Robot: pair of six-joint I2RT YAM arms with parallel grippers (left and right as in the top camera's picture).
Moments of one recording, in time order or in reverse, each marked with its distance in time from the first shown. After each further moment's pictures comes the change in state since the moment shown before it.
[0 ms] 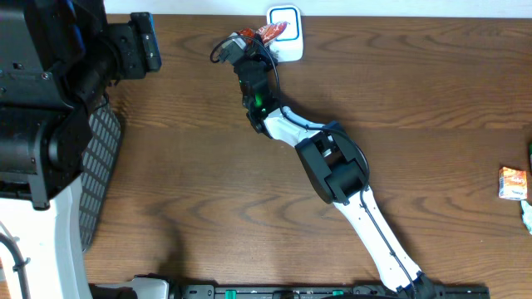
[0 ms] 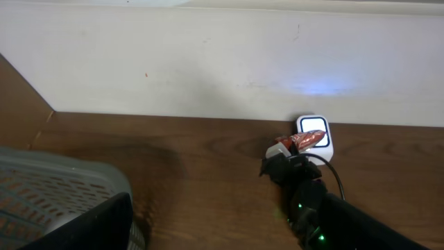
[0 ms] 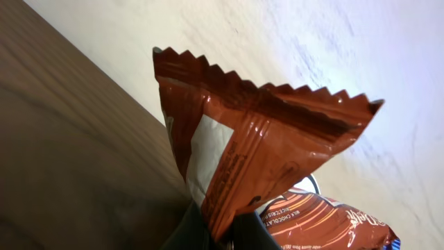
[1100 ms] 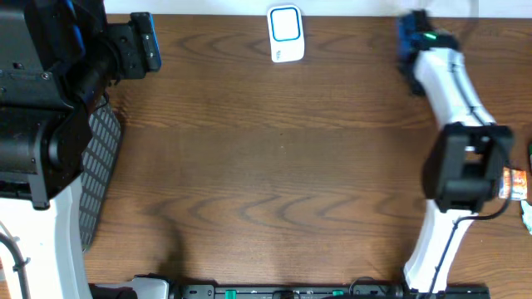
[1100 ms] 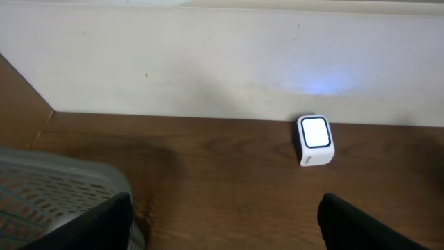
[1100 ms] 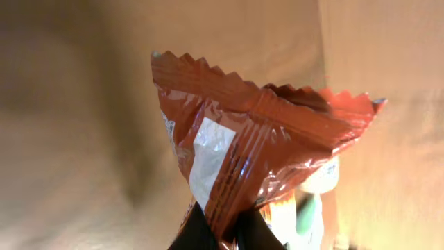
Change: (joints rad) left arm 0.000 0.000 0.000 0.000 0.000 0.000; right arm -0.673 -0.553 -0.169 -1.696 0.164 0.840
